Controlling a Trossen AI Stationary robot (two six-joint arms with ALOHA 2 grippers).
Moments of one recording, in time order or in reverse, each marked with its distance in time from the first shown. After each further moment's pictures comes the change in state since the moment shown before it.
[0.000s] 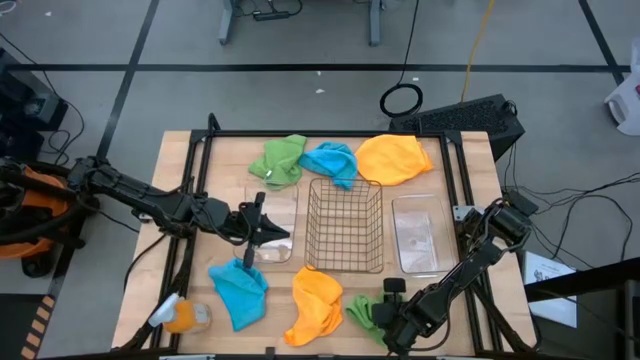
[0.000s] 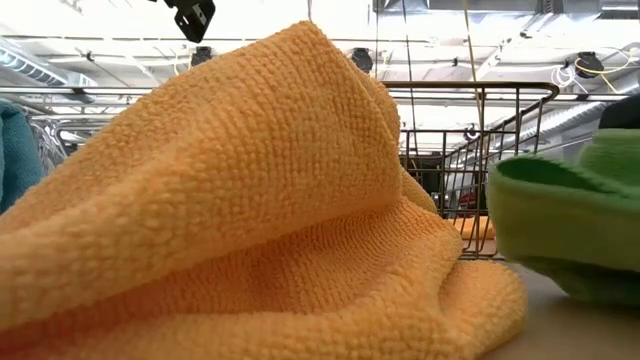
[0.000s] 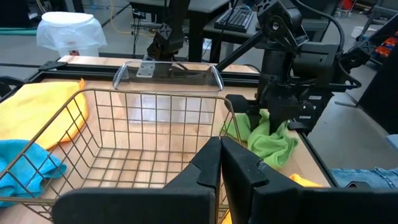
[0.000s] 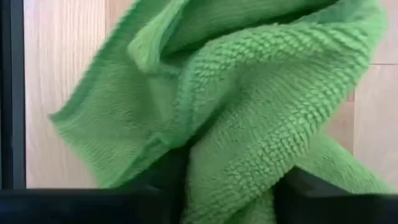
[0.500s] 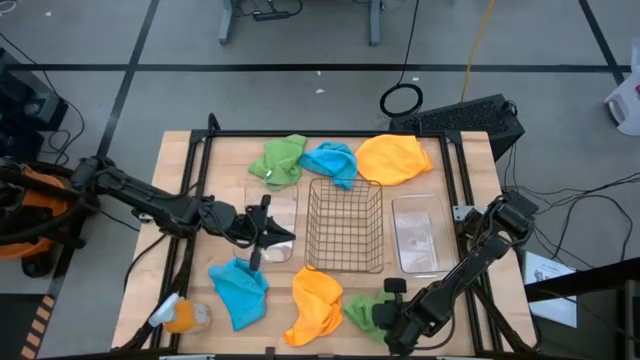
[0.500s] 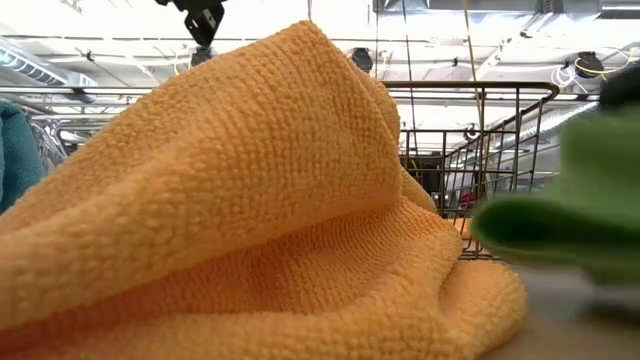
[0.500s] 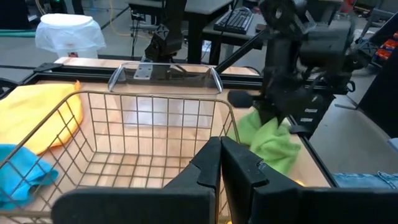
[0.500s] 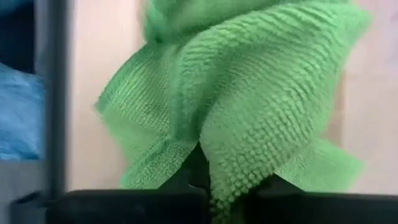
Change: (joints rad) left arm 0.000 0.078 0.000 0.091 0.000 0.003; right arm 0.000 -0.063 0.036 -0.023 -0.004 -0.012
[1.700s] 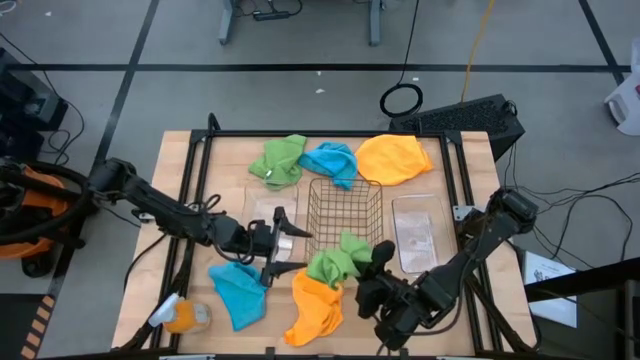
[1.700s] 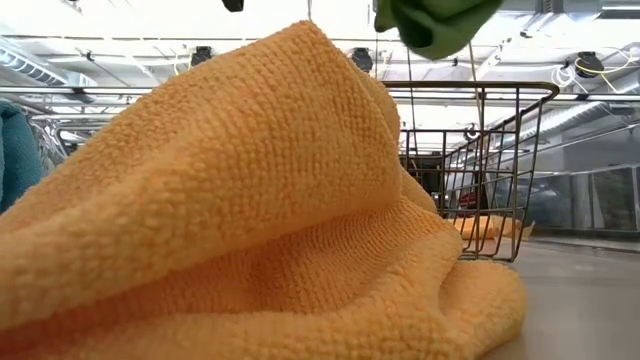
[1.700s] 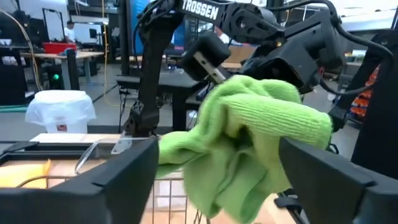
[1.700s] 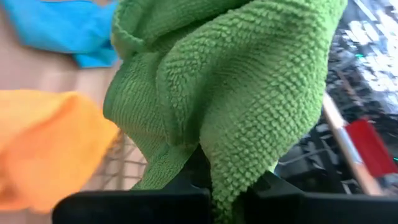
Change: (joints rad) left arm -0.090 0.234 0.010 0.549 -0.071 0.111; right arm -0.095 -0.070 0.331 -0.191 0.898 -0.559
